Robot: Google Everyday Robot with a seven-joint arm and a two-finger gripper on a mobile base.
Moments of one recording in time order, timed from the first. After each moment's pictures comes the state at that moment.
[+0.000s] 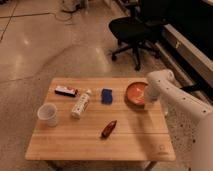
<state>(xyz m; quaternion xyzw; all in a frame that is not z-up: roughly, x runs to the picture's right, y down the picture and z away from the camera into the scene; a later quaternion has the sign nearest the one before) 0.260 0.089 0.914 -0.29 -0.04 0.00 0.96</state>
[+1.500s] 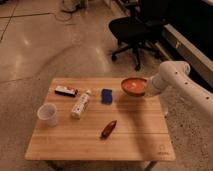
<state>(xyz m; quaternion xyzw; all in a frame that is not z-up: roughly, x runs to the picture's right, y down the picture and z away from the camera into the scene) 0.220 0.018 0.803 -0.19 -0.17 -0.08 0.96</state>
